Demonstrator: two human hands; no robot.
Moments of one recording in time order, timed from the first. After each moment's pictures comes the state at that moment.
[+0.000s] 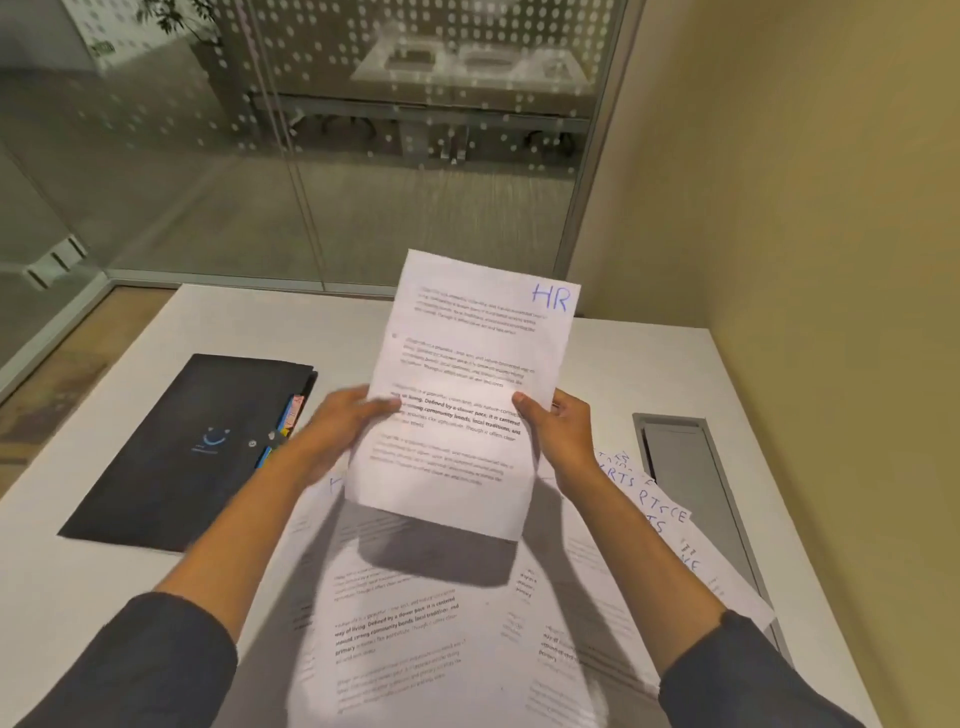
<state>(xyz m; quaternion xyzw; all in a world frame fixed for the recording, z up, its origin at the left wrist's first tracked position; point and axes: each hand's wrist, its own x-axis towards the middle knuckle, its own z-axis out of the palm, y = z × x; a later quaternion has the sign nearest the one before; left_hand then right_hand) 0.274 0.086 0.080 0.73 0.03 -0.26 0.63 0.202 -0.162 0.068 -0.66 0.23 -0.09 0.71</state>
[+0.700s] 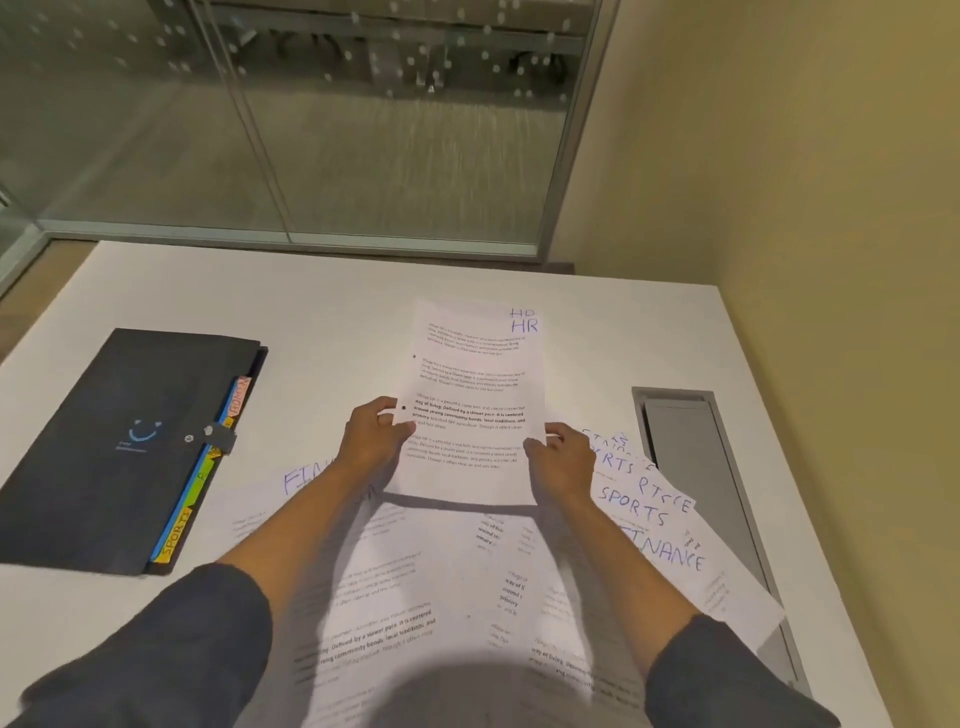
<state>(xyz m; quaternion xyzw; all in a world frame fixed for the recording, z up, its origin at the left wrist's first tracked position) 0.304 0.017 -0.033 0.79 0.08 -0.22 0.56 0.212 -0.195 -0.048 -0.71 0.41 -0.04 0.57</state>
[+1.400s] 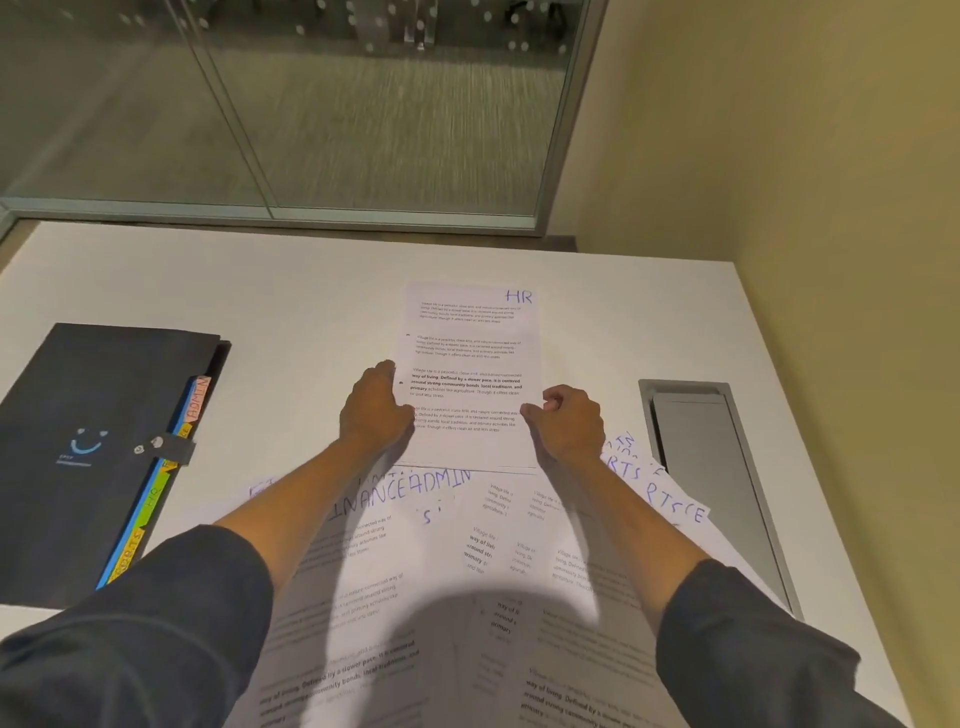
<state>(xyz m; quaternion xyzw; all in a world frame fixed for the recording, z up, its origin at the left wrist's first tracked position) 0.366 -0.022 -0.089 0.94 -0.04 -0.16 0.30 0.276 -0.251 -0.086 -0.85 0.37 0.03 0.38</state>
